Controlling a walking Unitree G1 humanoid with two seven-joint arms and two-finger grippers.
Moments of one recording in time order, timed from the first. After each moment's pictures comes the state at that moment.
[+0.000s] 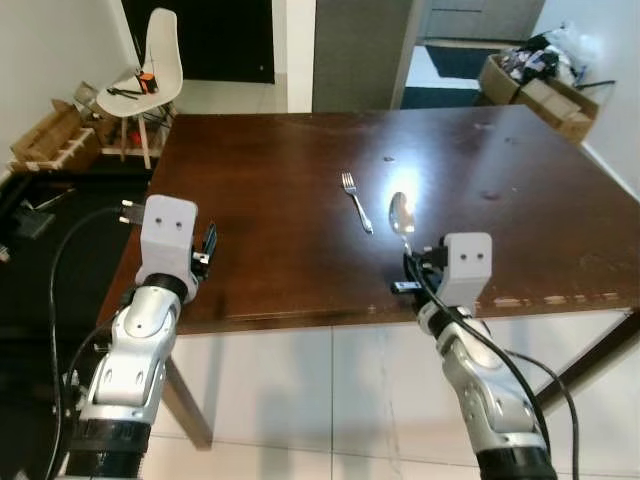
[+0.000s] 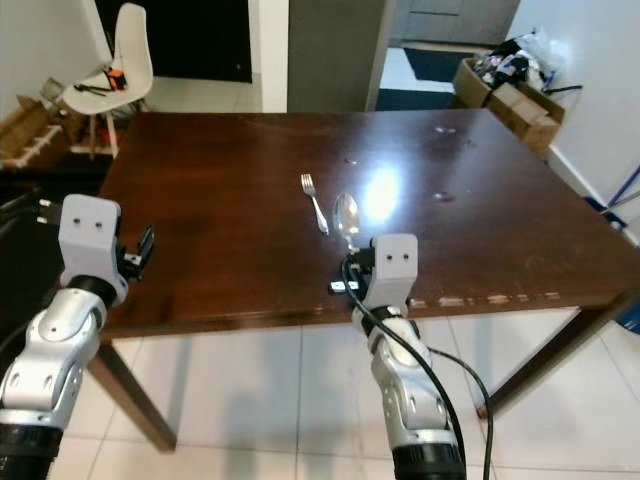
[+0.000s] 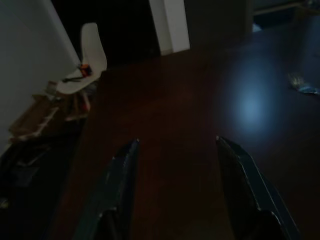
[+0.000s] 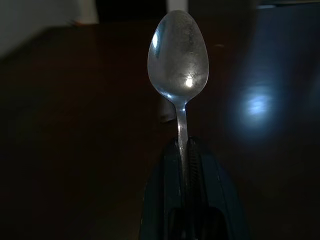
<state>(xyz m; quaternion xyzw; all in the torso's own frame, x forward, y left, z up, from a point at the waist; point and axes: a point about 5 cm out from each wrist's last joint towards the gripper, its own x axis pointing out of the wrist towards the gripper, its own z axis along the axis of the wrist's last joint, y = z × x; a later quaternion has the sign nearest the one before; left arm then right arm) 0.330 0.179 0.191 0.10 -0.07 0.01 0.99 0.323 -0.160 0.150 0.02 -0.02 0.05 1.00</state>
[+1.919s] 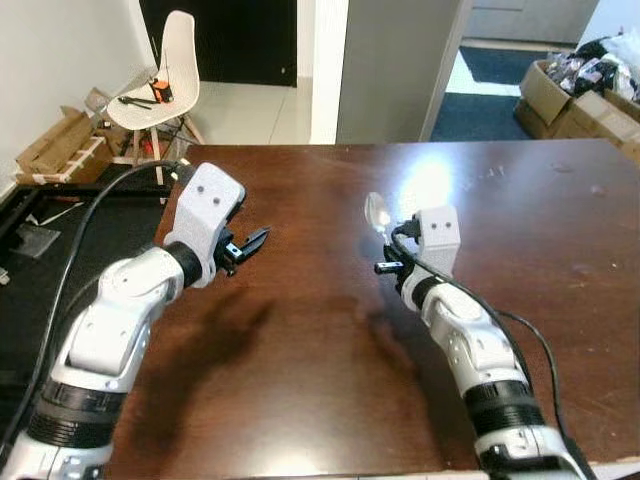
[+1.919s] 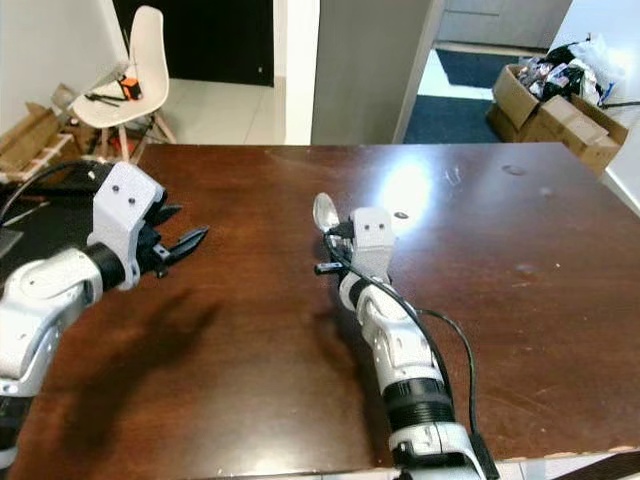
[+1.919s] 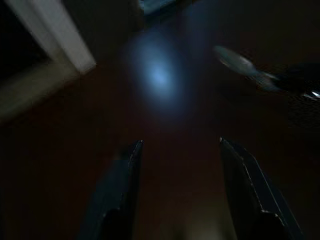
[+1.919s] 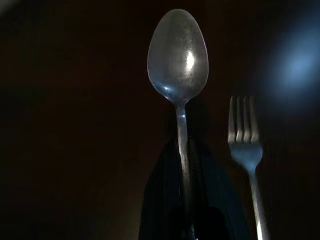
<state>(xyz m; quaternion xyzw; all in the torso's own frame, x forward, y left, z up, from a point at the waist) 0.327 0.155 0.234 0.18 0.00 -0.29 0.94 0.369 -0.141 0.145 0.03 0.09 0.11 0.99</state>
